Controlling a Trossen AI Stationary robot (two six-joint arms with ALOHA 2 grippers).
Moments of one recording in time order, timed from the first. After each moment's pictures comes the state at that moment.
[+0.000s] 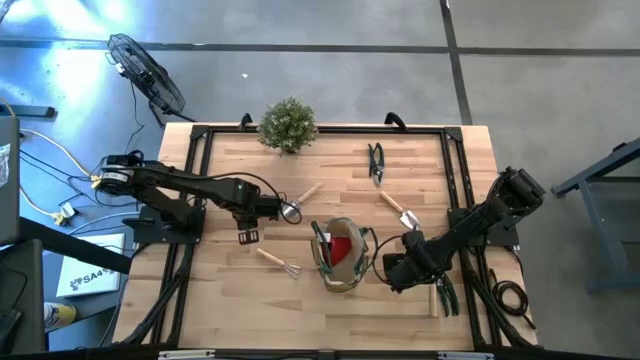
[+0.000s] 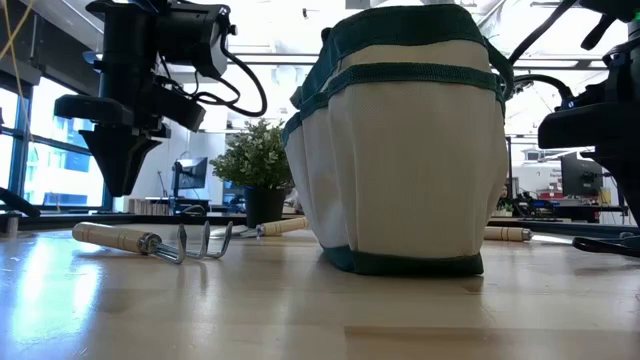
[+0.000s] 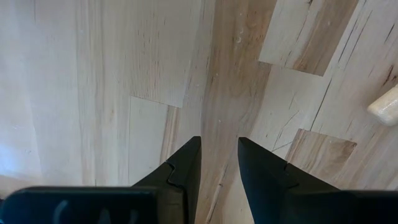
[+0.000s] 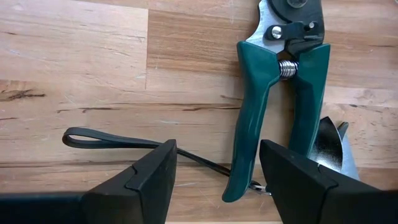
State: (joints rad) left arm -0.03 1.45 0.91 -1.02 -0.14 -0.24; right arm 0.59 1.64 0.92 -0.96 0.08 2.09
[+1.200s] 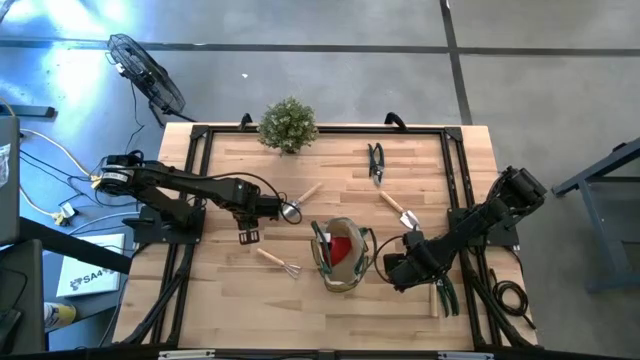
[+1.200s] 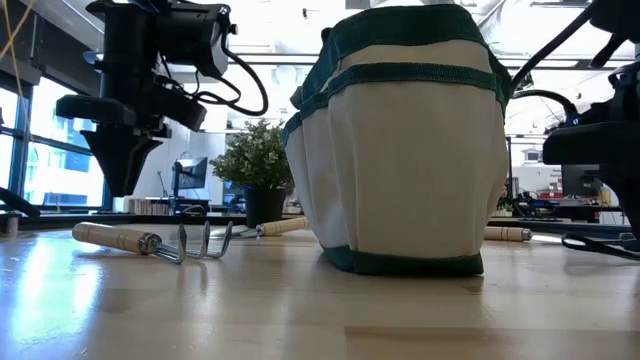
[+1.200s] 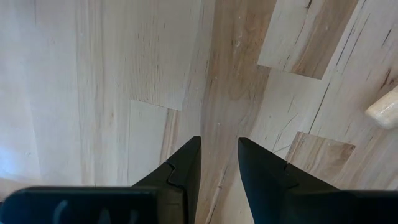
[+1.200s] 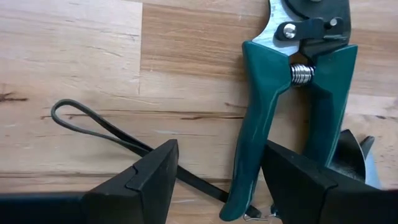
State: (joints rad) left arm -0.03 1.45 0.91 -1.01 -0.14 -0.24; right arm 0.59 1.64 0.83 -0.83 0.08 2.09
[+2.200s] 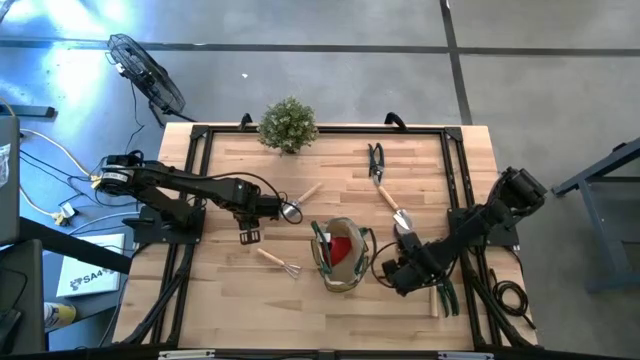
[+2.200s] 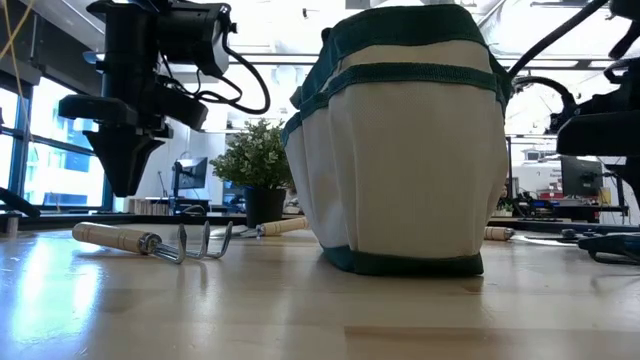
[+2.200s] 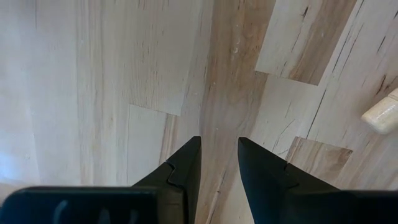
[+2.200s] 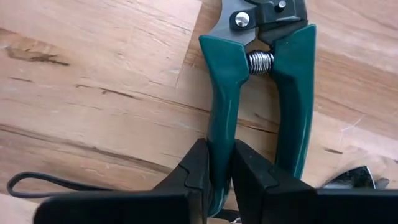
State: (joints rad) left arm -0.03 1.45 0.91 -1.00 -0.14 -0.24; right arm 0.62 1.64 0.82 -0.81 0.18 1.88
